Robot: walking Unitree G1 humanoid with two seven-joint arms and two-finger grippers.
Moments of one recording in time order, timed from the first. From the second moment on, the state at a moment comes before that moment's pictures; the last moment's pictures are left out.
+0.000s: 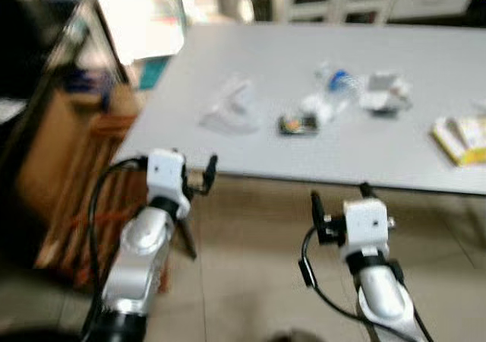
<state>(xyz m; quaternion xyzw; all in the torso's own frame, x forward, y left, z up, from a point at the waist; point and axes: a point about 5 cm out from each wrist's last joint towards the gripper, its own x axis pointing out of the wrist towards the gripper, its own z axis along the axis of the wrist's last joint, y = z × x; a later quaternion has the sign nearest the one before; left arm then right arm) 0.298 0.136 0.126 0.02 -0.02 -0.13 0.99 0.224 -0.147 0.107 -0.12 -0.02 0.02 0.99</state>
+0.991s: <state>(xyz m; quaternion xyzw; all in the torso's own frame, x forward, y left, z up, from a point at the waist) 0.295 0.138 0.121 0.02 -0.01 -0.12 0.99 0.228 -0.135 0.111 -0.14 -0.03 0.08 0.99</state>
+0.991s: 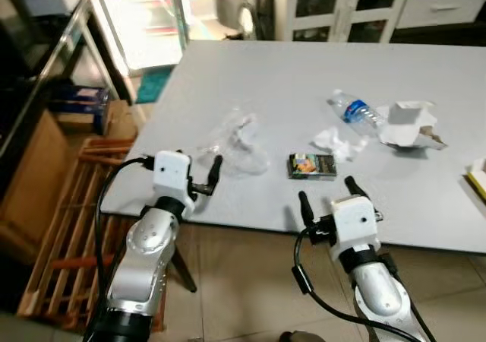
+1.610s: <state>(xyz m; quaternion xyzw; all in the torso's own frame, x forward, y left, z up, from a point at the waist) 0.282 0.157 0.120 0.04 -0.01 -0.07 1.00 0.269 -0.115 0.134 -0.11 -0.07 0.15 0.98</state>
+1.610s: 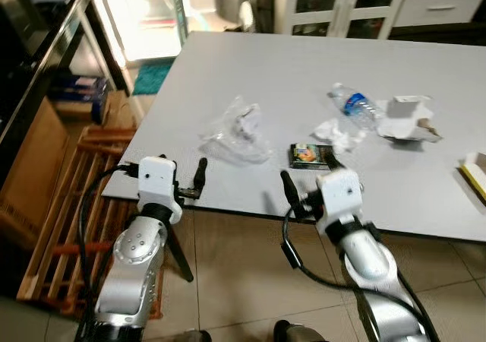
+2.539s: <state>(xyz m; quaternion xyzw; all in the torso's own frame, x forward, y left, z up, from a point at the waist) 0.255 0.173 0.123 0.05 0.01 -0.04 1.00 0.332 -0.106 0.137 -0.04 -0.02 0.17 0.99</state>
